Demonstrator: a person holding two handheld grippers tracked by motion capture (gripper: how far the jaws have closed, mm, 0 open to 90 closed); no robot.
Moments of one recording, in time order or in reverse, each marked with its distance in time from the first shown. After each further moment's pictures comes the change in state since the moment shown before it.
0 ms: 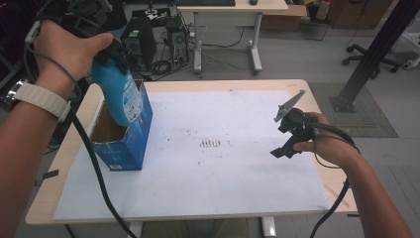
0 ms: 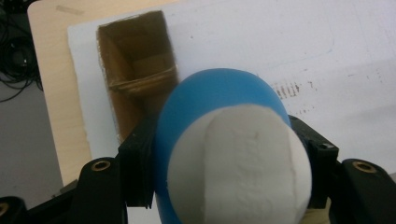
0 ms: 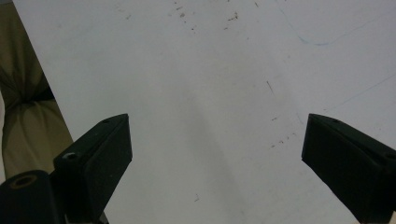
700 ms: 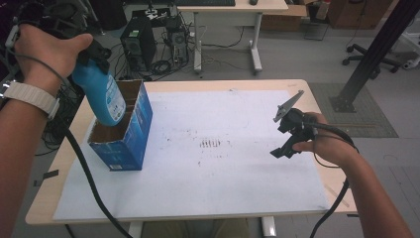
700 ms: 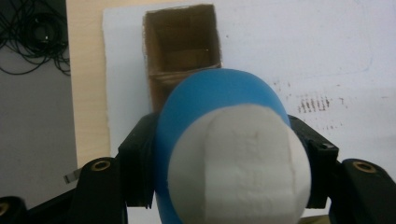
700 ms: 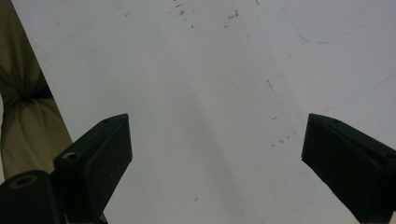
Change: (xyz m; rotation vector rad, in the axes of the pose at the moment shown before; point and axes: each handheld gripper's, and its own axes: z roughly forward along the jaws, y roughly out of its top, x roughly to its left) left arm 0.040 -0.004 0.011 0.007 0.059 -0.123; right arm -0.001 0.000 0.002 0.006 0.001 -0.003
